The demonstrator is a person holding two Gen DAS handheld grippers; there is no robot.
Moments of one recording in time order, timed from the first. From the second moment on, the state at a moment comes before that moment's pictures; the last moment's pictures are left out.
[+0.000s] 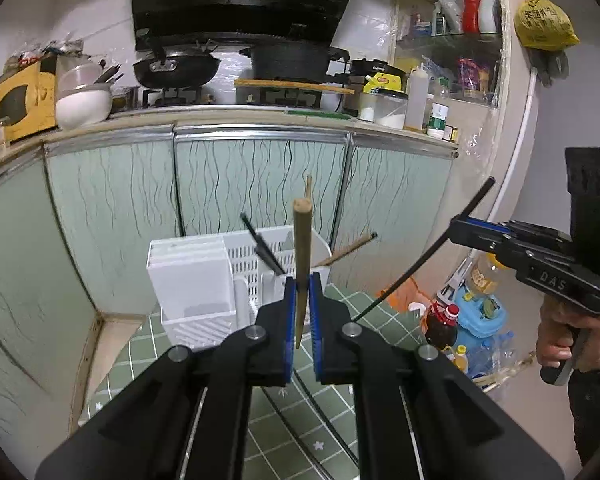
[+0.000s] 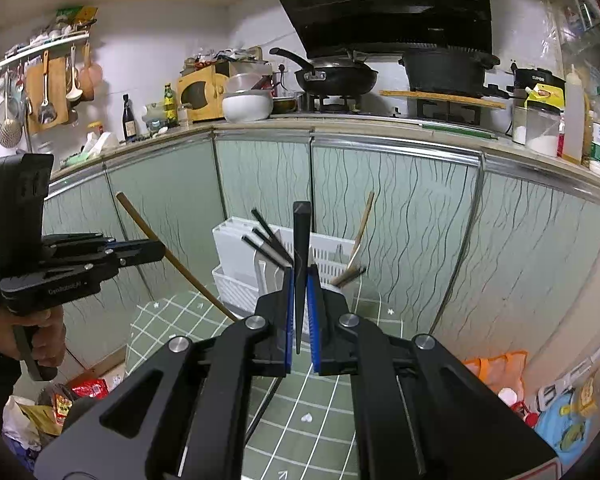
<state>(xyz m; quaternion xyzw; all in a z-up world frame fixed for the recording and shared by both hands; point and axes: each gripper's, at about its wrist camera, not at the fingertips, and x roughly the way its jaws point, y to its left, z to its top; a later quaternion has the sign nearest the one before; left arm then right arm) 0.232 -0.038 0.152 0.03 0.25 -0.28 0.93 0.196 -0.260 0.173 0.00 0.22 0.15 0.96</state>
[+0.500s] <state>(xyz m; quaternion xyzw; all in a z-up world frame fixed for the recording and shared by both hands) 0.289 -0.070 0.198 0.03 0.24 -0.29 0.93 0.258 -0.274 0.220 -0.02 0.21 0.15 0.97</state>
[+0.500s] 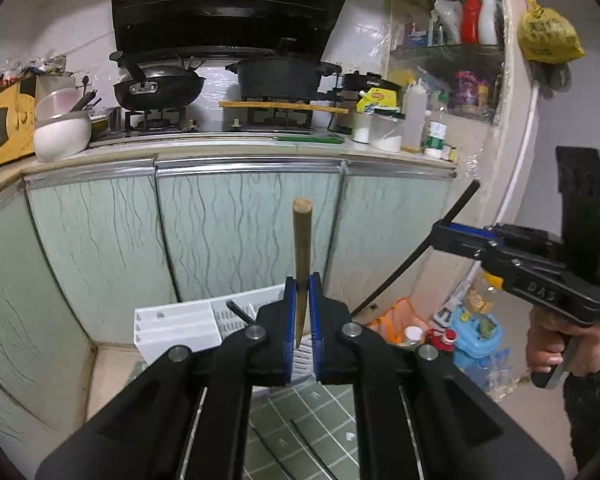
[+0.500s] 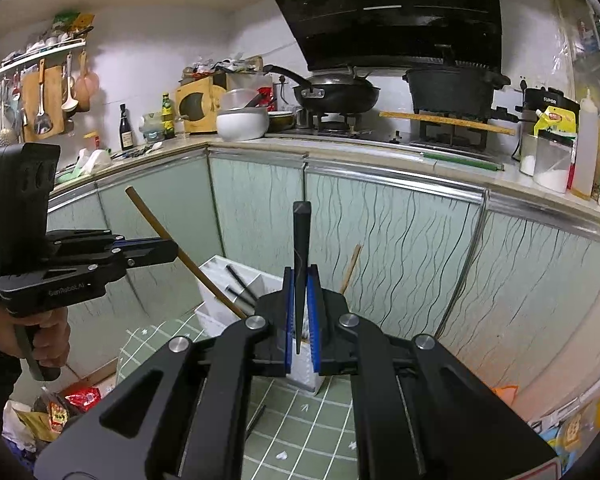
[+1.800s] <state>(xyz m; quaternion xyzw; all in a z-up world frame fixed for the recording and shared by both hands) 0.312 -0.049 0.135 0.04 0.24 -0.23 0.94 0.276 -0.281 0.144 -0.05 0.24 0.14 0.96</state>
